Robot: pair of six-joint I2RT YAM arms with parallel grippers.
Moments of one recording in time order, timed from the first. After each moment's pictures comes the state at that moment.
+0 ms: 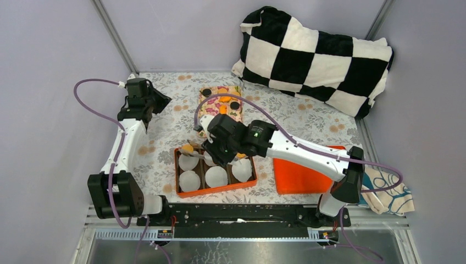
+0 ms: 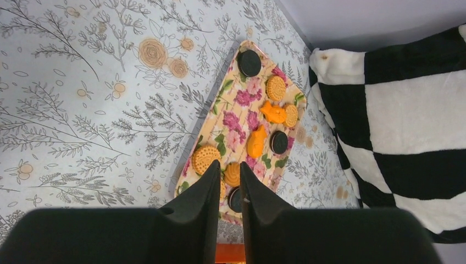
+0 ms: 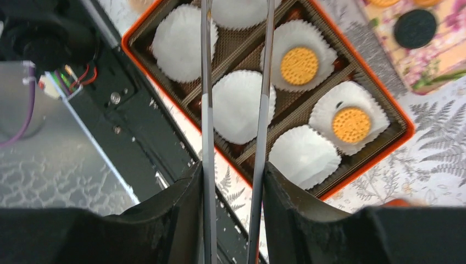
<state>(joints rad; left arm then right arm) 0.10 1.34 1.13 -0.37 0.11 -0.80 1.15 1.67 1.68 -0.89 0.03 0.18</state>
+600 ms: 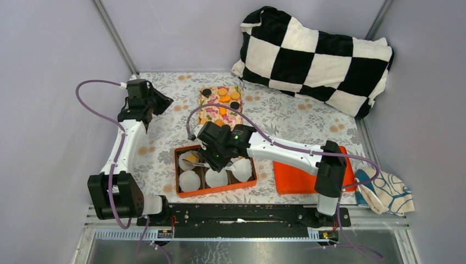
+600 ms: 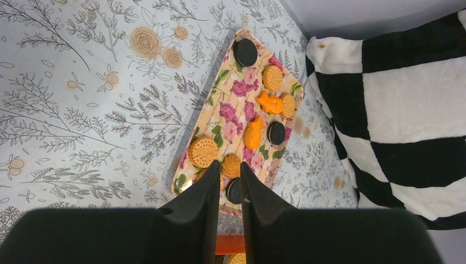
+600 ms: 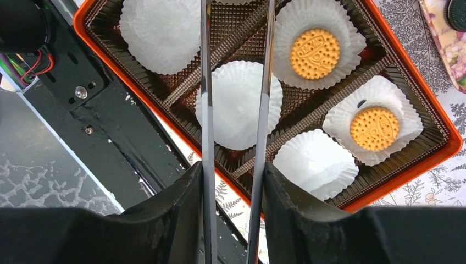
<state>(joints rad) 0.10 1.33 1.12 -0.37 0.15 -0.80 1.17 1.82 1.66 -0.88 -0.01 0.17</state>
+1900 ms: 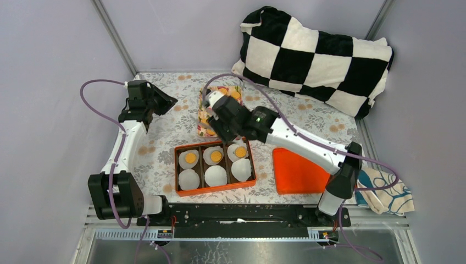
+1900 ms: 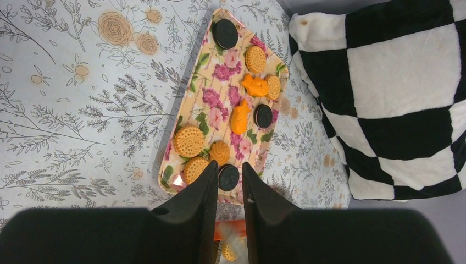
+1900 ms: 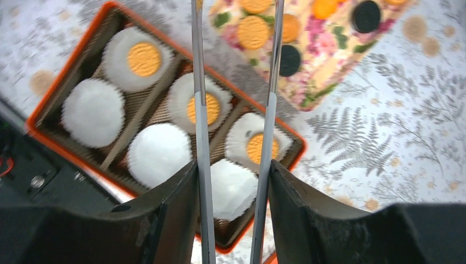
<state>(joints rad) 0.10 1.33 1.10 -0.33 0.26 -0.79 1.09 1.72 1.75 -0.85 0.23 0.14</state>
